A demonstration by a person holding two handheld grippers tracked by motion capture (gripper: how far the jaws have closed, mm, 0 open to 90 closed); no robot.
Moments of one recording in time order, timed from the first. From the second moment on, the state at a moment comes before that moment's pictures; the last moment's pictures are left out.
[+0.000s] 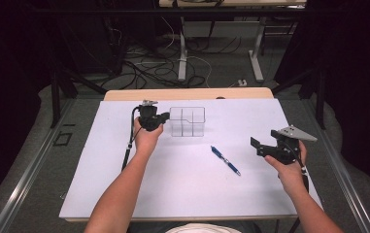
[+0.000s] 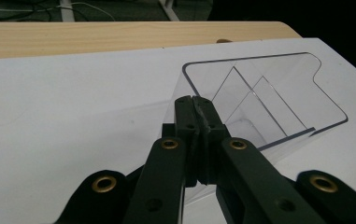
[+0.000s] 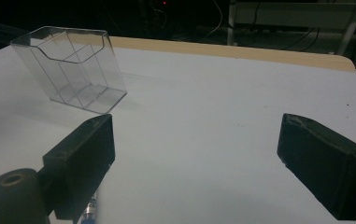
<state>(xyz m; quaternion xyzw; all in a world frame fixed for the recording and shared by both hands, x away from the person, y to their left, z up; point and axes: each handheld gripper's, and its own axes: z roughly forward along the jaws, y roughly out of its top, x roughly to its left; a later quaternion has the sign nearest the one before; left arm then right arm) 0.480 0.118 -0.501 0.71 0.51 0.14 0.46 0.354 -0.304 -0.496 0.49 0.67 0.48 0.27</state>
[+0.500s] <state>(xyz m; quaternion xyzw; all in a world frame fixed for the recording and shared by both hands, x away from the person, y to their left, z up) 0.474 0.116 -0.502 0.72 0.50 0.13 0.46 0.355 -0.303 -0.497 0.49 0.67 0.48 0.27</state>
